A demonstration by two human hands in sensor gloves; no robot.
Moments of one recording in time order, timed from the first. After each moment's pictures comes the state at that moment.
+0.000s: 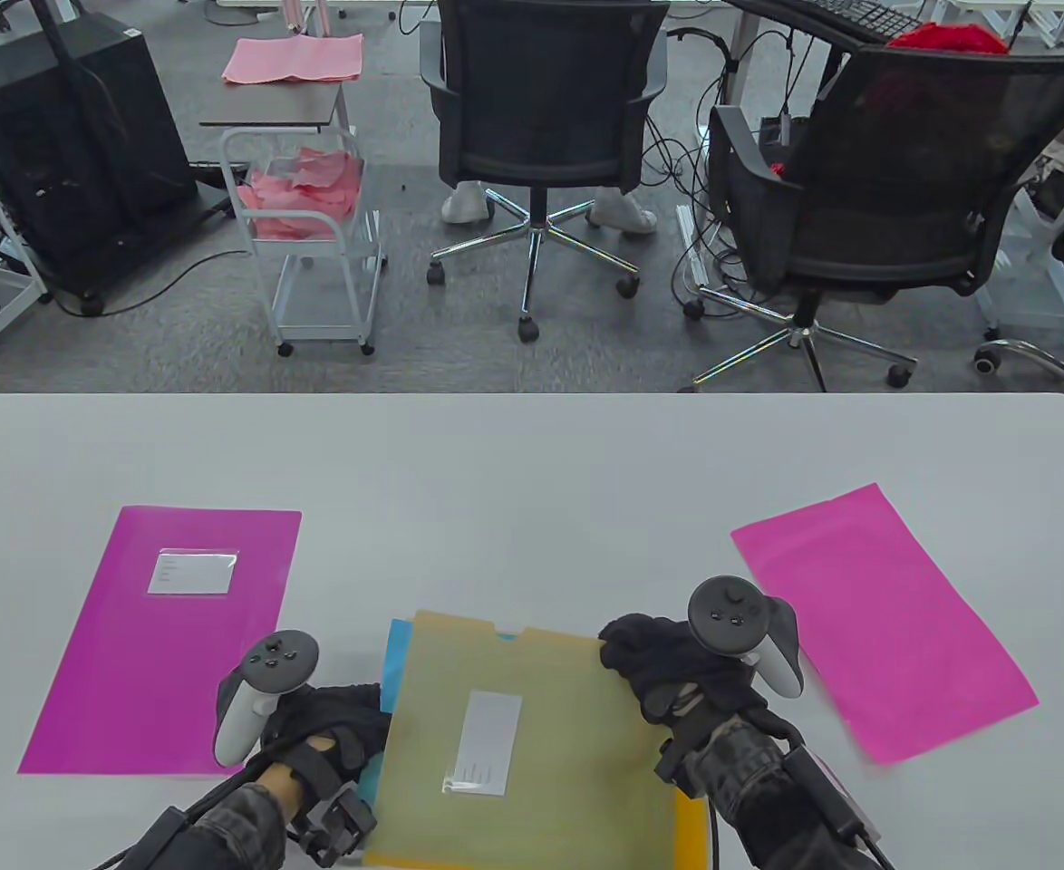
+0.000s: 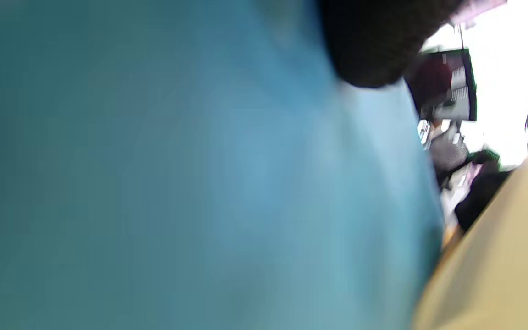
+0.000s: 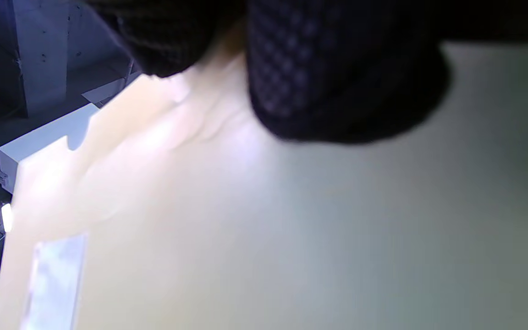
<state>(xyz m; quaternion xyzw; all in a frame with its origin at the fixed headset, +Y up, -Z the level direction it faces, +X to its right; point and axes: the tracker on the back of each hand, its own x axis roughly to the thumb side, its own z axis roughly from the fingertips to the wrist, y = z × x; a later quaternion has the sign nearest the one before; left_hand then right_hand) -0.243 -0.777 -0.320 -0.28 -0.06 0.44 0.85 0.139 -0.729 -0.360 0.17 0.11 0.89 0.42</state>
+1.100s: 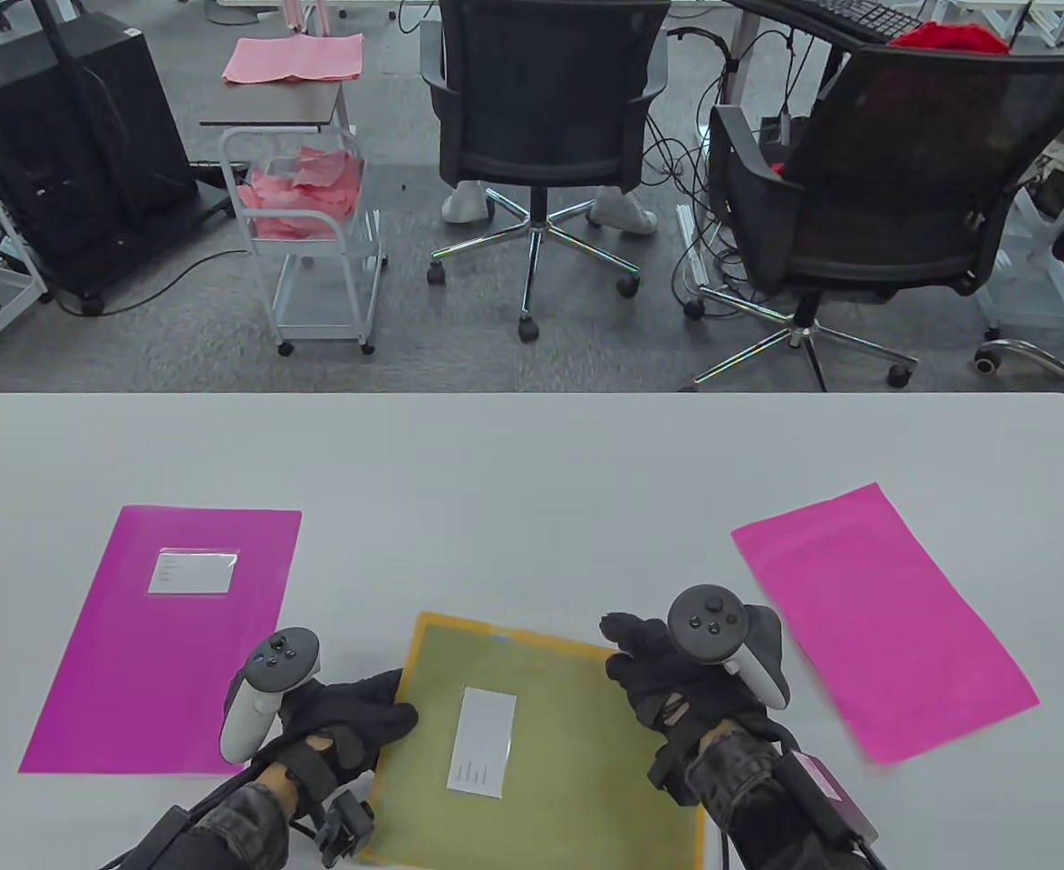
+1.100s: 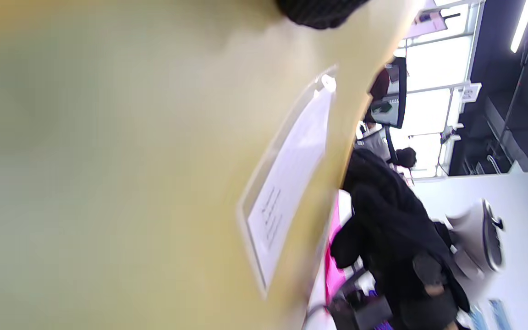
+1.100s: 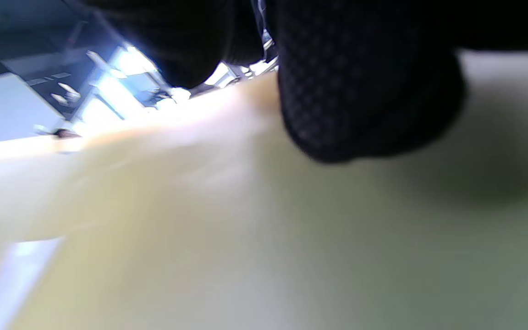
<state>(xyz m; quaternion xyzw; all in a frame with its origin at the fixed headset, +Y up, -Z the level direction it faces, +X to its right) -0.245 -0.770 -0.321 -0.26 -0.09 0.57 0.78 0.138 -0.736 -0.356 0.06 0.09 0.95 0.29</state>
